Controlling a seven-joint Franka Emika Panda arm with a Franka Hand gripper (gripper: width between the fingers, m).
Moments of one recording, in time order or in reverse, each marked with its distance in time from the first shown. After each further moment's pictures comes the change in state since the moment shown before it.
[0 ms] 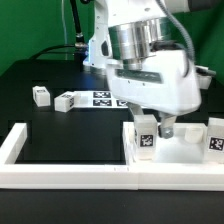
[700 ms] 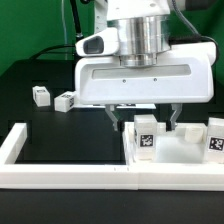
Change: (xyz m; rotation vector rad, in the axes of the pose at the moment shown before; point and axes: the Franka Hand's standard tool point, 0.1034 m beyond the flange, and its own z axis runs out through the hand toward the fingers) arm 0.018 0.000 -0.005 -0.051 0.035 -0.869
